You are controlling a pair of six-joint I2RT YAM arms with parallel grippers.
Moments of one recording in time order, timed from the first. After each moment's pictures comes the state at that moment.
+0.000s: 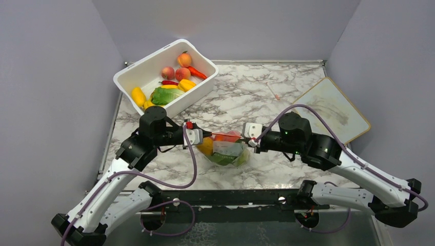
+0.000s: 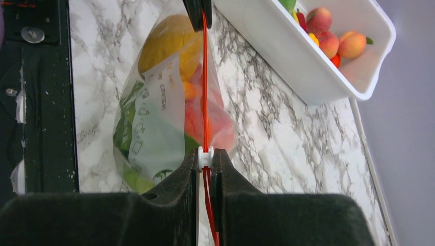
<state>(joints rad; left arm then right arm) -0.58 0.79 0.89 -0.41 0.78 0.64 1.02 0.92 1.05 -0.51 -0.15 -0.55</state>
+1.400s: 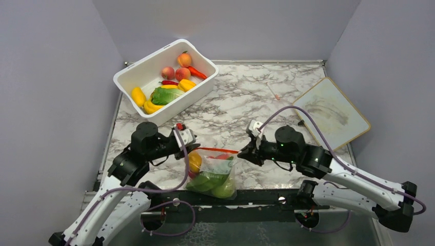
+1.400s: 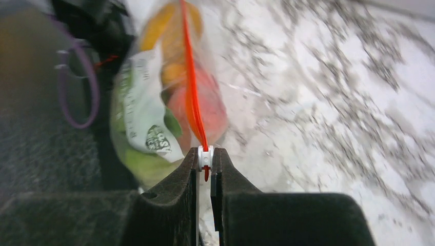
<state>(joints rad) -0.57 0.52 0.74 -0.55 0.60 0.44 1.02 0.77 0.77 -0.34 -0.26 0.00</state>
